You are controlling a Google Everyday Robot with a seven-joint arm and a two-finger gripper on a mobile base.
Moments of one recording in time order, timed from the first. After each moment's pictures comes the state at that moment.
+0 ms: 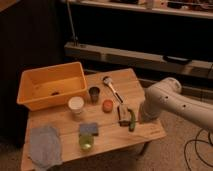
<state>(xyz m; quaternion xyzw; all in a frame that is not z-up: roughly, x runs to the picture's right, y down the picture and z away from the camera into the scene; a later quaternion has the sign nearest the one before) 0.172 0.142 0.708 -0.27 -0.06 -0.05 0.96</state>
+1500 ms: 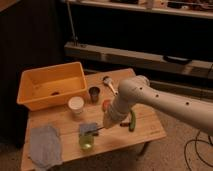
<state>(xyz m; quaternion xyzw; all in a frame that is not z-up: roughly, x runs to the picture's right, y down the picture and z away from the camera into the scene) 0.001 0.165 0.683 -0.31 -0.31 -0.20 0.88</state>
